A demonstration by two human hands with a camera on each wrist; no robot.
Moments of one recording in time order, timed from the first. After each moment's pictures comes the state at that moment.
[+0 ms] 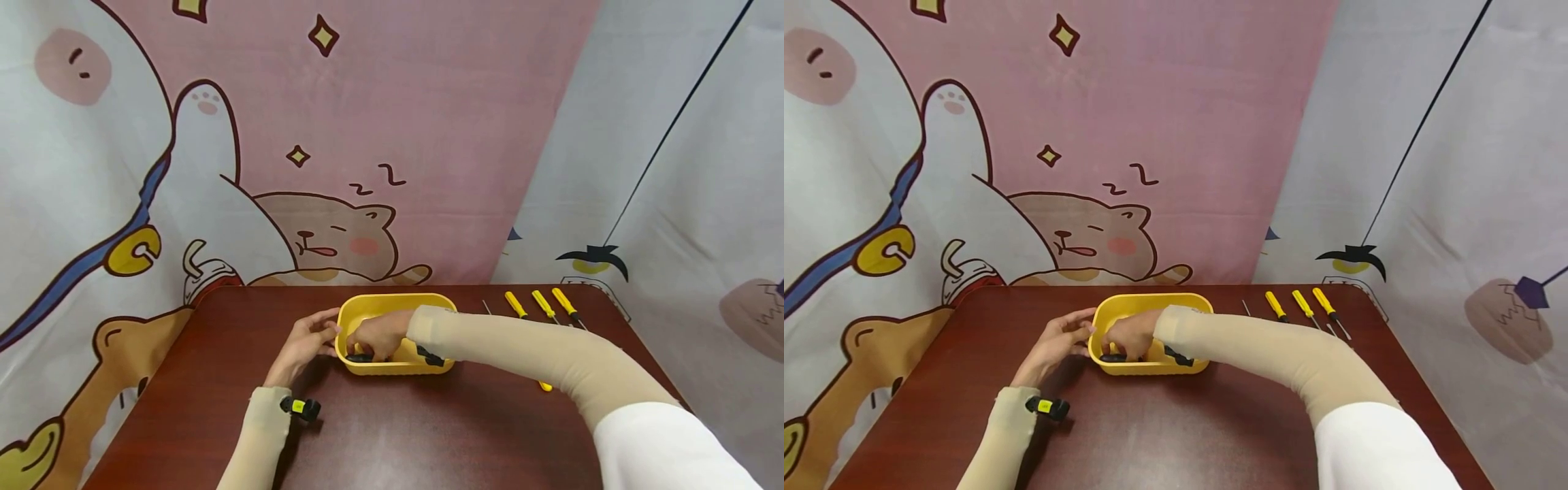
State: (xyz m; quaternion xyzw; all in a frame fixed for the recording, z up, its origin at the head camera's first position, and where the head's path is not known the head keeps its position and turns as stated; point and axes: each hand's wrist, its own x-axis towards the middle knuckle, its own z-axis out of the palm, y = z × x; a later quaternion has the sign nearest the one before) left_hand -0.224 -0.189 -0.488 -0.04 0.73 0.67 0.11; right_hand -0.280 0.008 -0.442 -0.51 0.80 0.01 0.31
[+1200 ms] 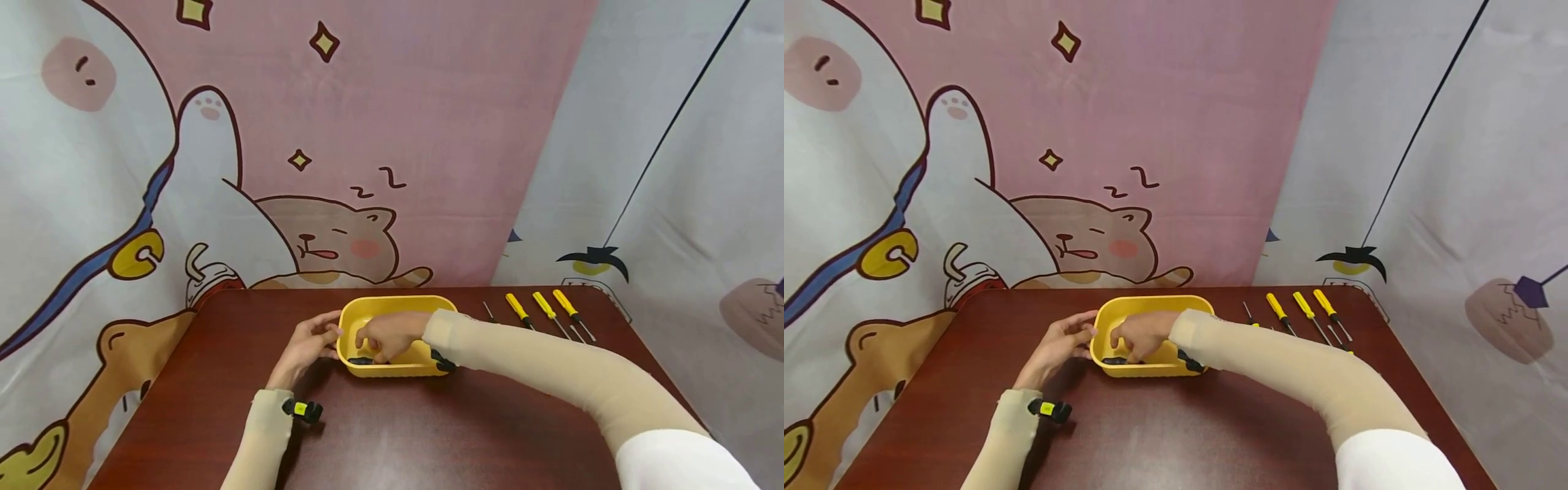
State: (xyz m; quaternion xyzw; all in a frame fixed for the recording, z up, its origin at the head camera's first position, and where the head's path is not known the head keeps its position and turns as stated) left_hand -0.222 -0.187 -0.488 -0.04 0.74 0.67 0.10; right_hand -0.271 0.028 -0.435 -0.48 0.84 -0.02 0.25
